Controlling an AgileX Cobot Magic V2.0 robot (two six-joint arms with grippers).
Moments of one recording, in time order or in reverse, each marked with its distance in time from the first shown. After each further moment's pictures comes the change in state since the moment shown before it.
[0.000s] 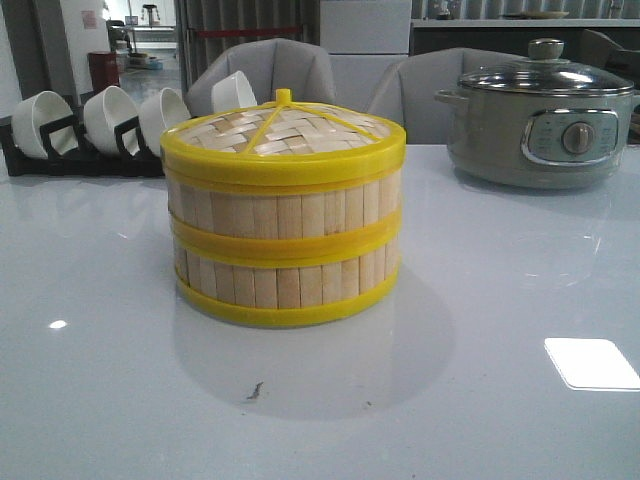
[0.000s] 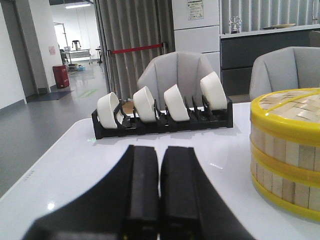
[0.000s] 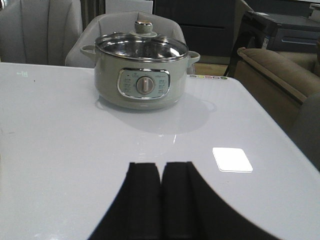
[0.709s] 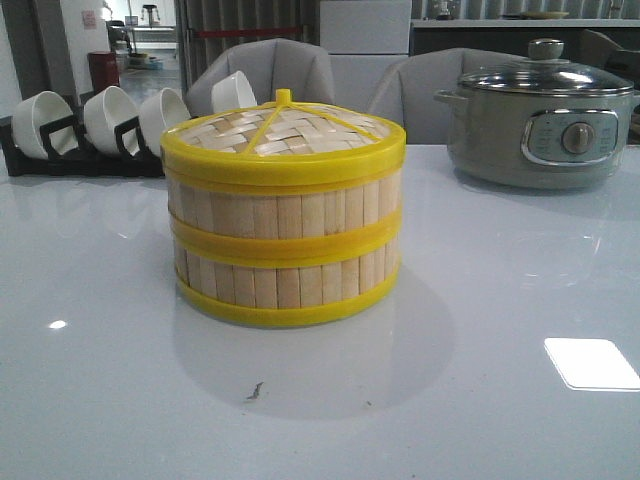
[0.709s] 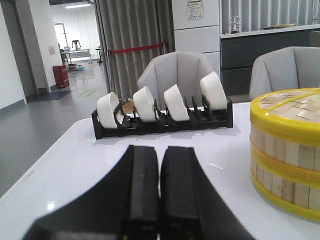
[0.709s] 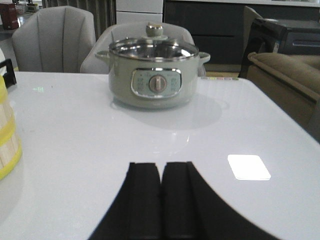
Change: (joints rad) left arm 0.000 0.000 0.000 0.000 0.000 0.000; right arm 0.028 -0.239 0.128 0.058 0.080 0.002
